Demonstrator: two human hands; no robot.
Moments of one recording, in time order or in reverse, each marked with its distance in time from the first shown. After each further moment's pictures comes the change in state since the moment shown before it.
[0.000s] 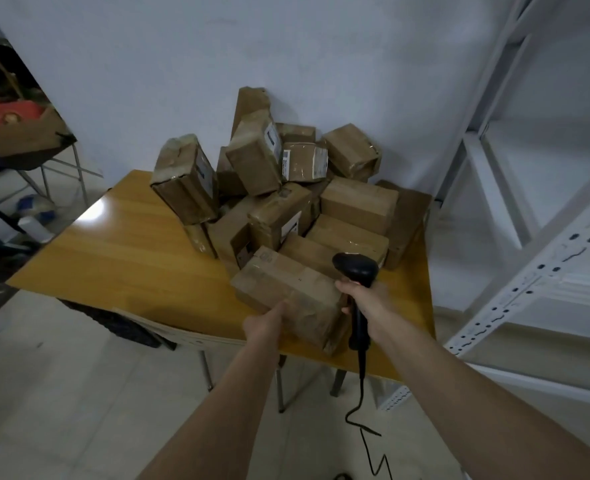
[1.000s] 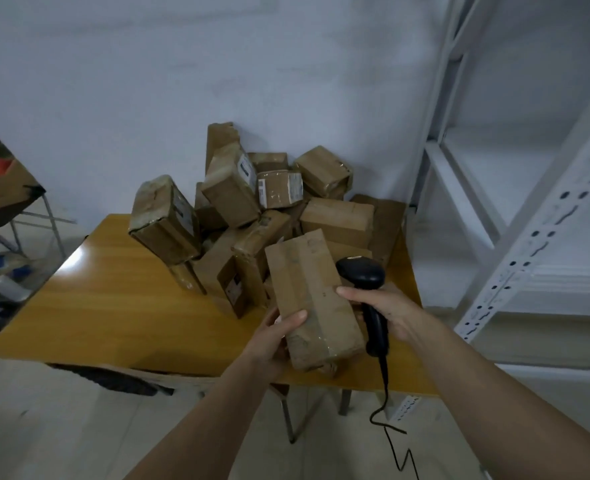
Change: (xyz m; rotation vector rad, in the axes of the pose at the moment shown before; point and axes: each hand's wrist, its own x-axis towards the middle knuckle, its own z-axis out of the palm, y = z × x) left_hand -0.008 0.028 0.003 -0.008 -0.708 0.043; right_hand -0.015 -0.035 -0.040 -0.003 -0.158 -0.037
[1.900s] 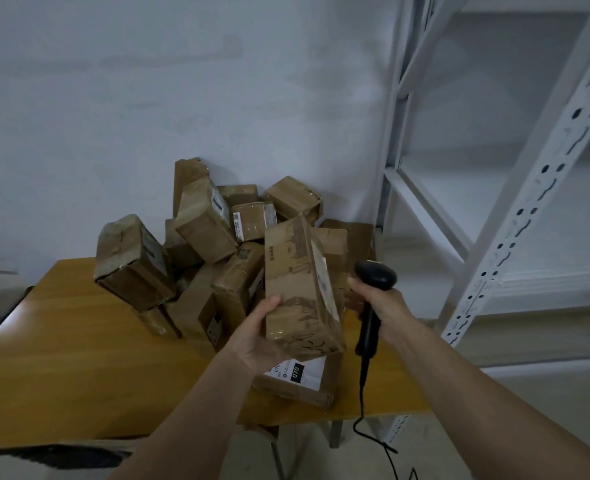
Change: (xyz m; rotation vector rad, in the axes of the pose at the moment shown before) left_hand -0.003 0.073 0.015 0.017 -0.376 -0.105; right_hand 0.006 -0.021 0.012 0.344 0.369 -0.081
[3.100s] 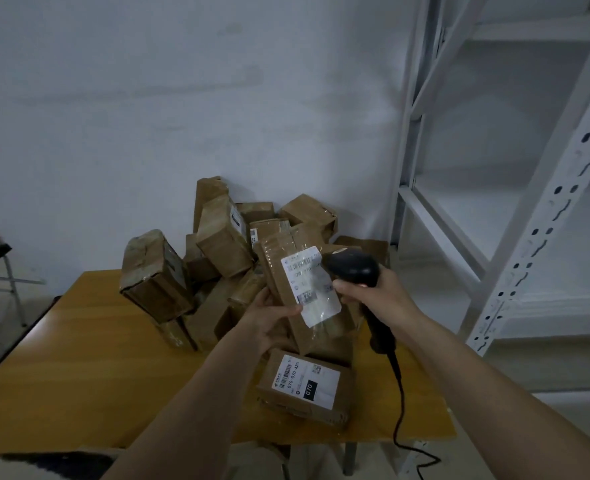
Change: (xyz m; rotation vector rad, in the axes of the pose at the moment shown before) left_hand 0.018 0.043 0.002 0.264 0.363 0.168; right_hand -0.037 -0.039 0.021 -0.444 -0.294 -0.459
